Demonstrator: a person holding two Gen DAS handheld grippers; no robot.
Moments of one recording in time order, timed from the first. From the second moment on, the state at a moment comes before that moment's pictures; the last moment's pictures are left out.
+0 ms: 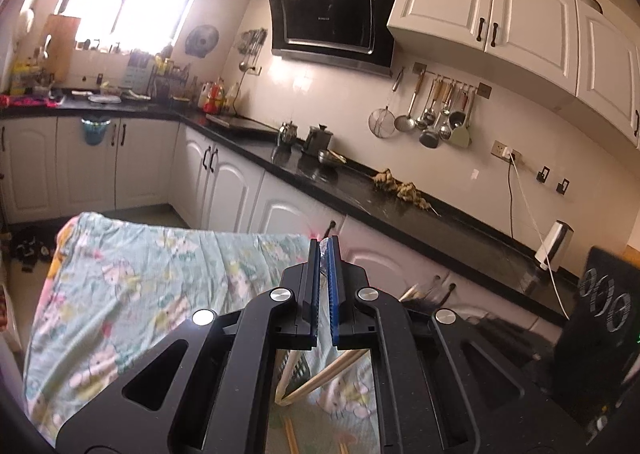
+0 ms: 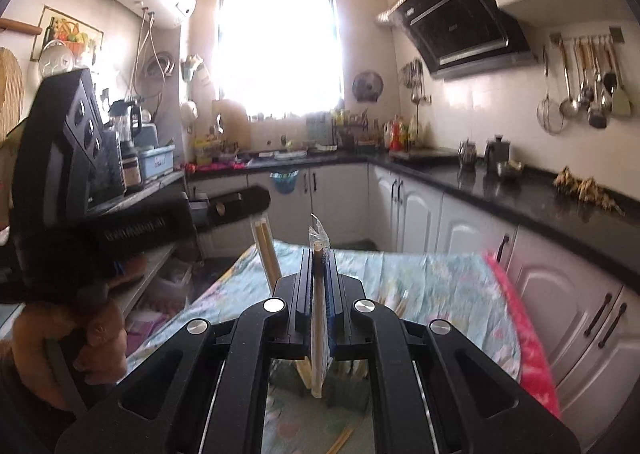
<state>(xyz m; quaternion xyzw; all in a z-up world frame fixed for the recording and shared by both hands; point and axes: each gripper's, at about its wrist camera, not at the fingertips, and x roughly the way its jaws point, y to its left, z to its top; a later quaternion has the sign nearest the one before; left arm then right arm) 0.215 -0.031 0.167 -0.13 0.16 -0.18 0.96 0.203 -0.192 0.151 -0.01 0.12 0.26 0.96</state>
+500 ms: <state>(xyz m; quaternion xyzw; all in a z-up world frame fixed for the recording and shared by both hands) 0.246 -0.029 0.167 -0.11 0.15 -0.15 0.97 0.236 -0.203 0.159 -0.01 0.08 0.23 0.97</state>
